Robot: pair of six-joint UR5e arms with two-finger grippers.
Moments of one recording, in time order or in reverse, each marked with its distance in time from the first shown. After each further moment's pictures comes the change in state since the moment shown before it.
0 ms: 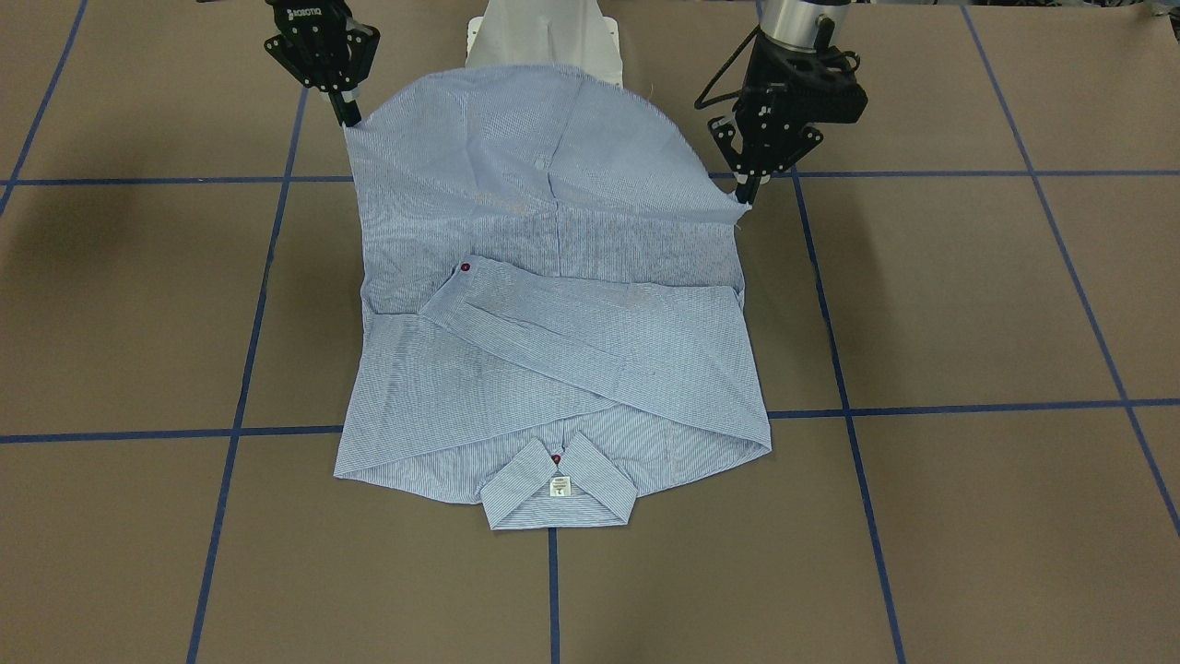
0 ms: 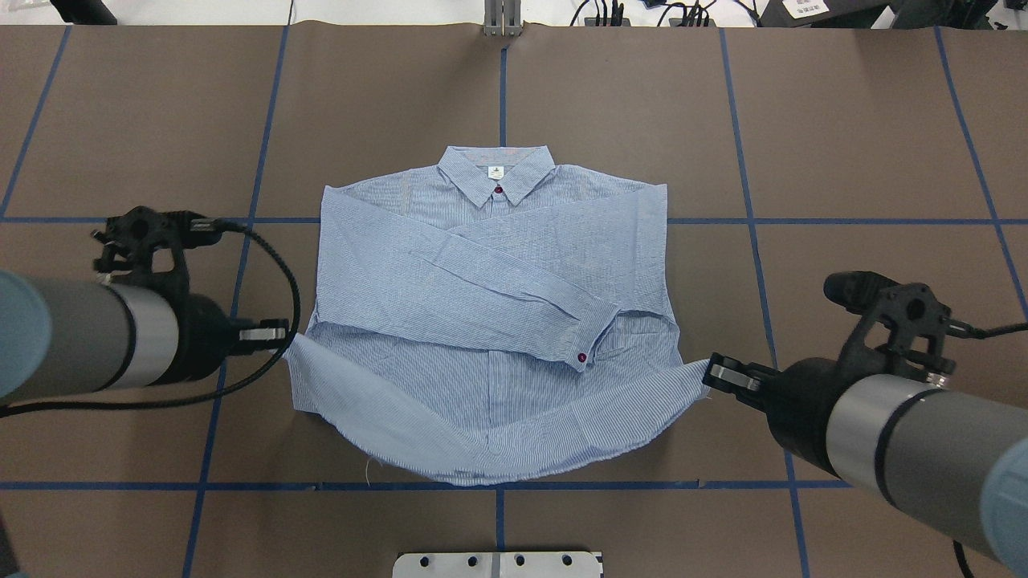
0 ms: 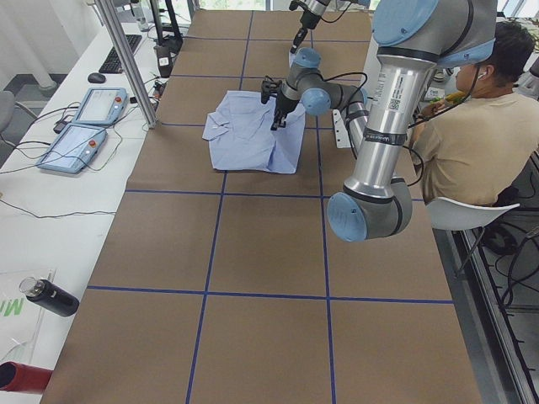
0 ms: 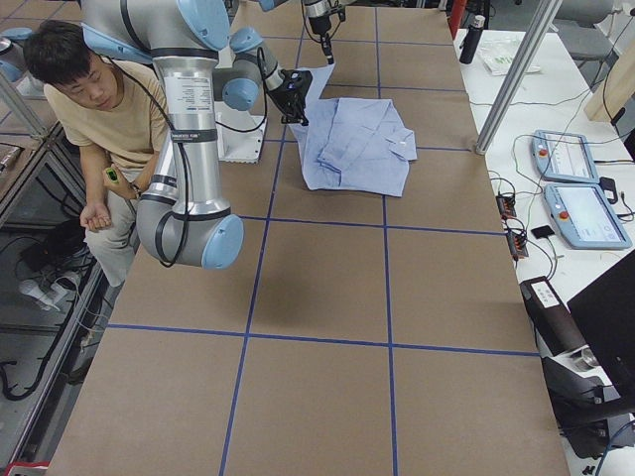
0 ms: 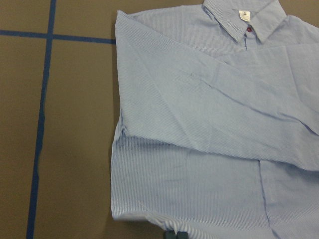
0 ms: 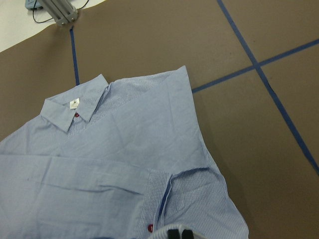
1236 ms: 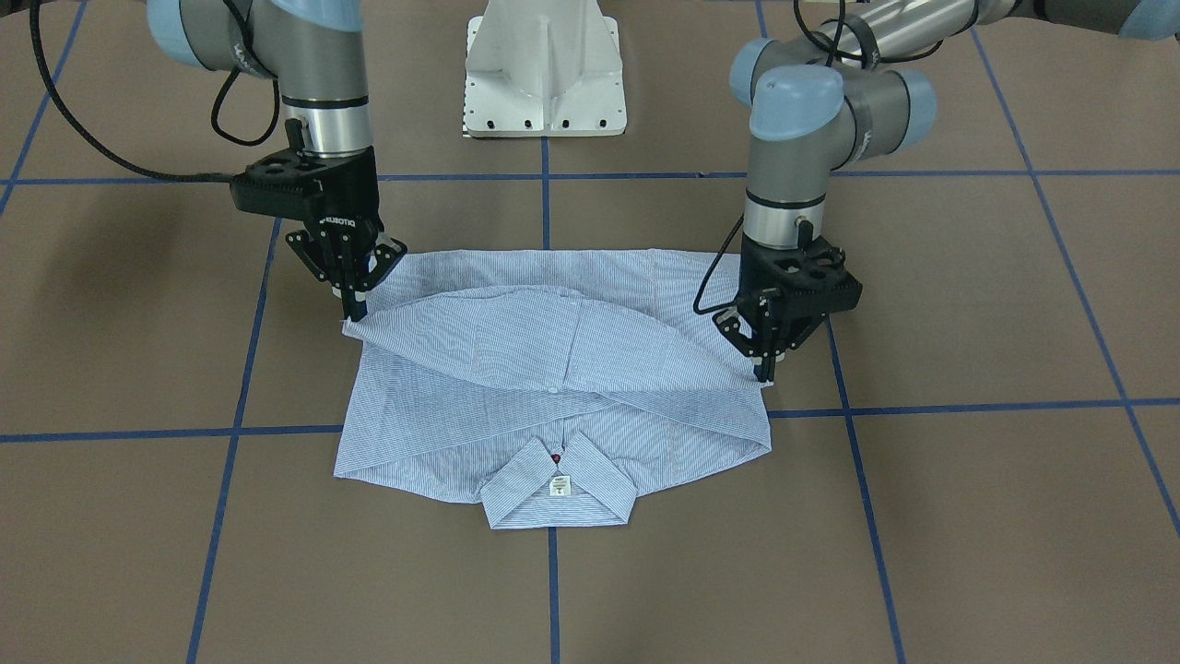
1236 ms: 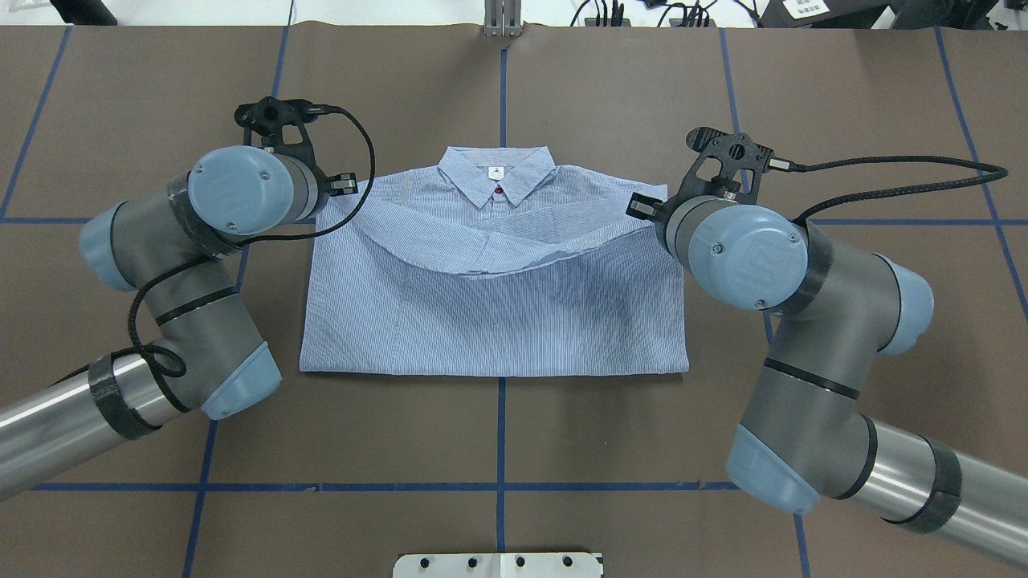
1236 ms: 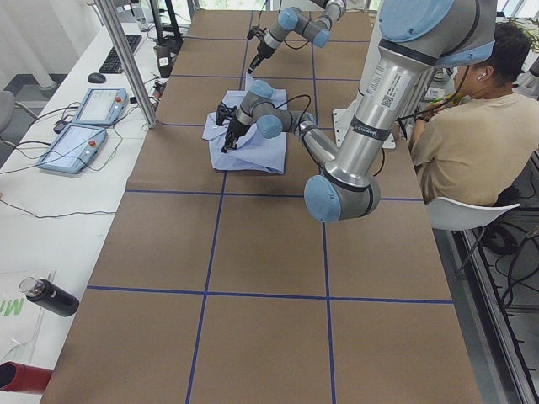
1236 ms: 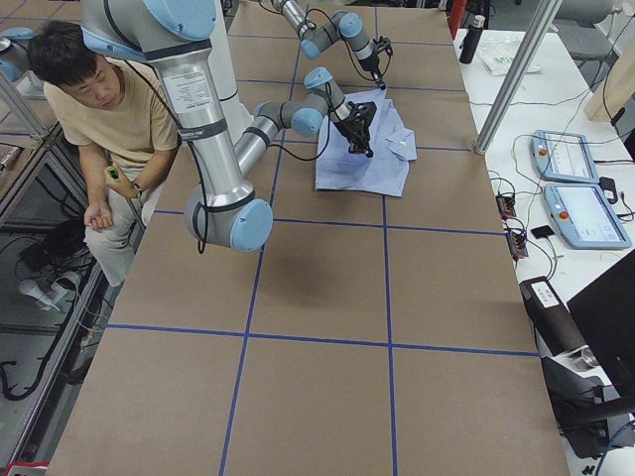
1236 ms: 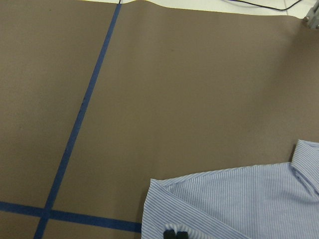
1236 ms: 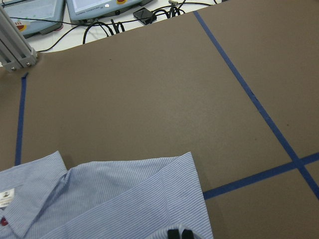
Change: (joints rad) left arm -0.097 -0.208 0.621 -0.327 0.148 0.047; right arm 0.234 0.235 -0.590 0.231 0.018 -0.179
